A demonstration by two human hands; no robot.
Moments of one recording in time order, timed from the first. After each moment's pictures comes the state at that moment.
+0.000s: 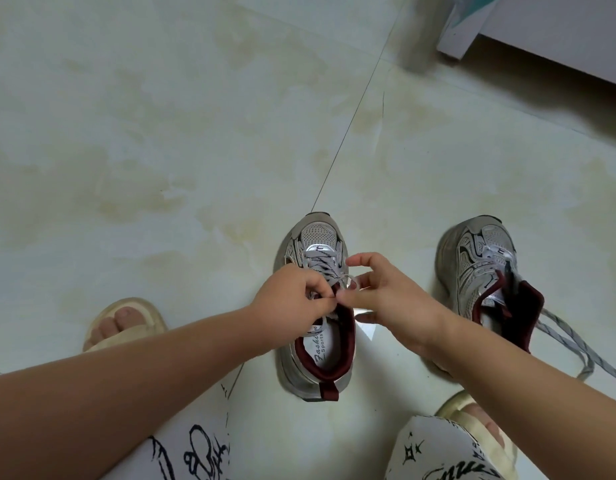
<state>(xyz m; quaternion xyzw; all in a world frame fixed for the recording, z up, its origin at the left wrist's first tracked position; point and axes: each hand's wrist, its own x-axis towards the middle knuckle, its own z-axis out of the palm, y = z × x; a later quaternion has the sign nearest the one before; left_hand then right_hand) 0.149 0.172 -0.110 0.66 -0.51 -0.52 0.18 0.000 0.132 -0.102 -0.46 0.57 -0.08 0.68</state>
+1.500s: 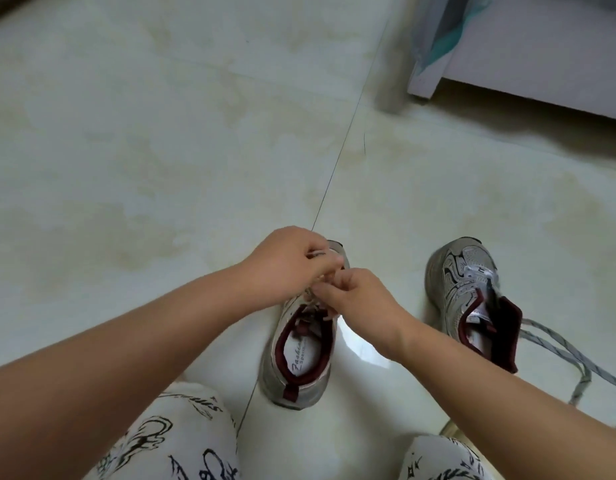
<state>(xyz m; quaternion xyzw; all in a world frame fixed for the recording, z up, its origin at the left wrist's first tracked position) 0.160 0.116 -0.037 0.64 -0.62 -0.43 0.17 0.027 0.126 -0.074 -0.56 0.52 -0.15 0.63</state>
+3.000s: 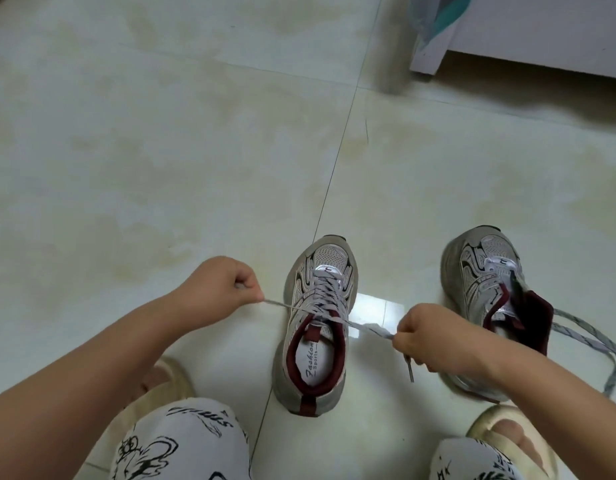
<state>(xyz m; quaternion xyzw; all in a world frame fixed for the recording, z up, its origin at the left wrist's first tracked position) 0.241 0.121 -0.084 0.69 -0.59 -0.42 0.05 -0.028 0.116 -0.074 -0.63 0.59 0.20 0.46</state>
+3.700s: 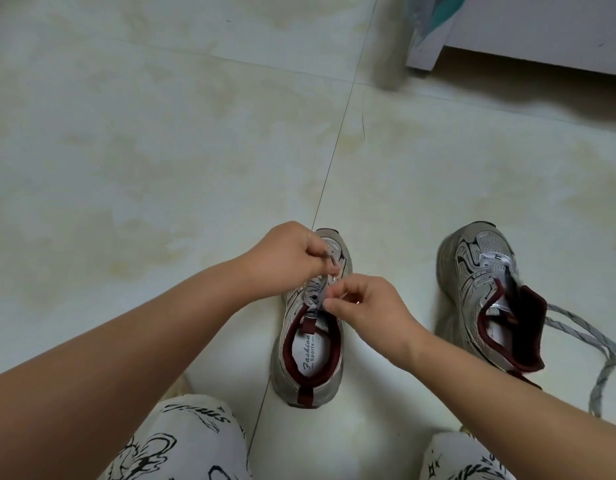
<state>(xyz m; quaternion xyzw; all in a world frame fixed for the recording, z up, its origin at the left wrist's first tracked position) 0.172 0.089 -0.066 0.61 -0.59 -0.51 0.13 0.024 0.124 -0.097 -0.54 0.56 -0.17 0.61</state>
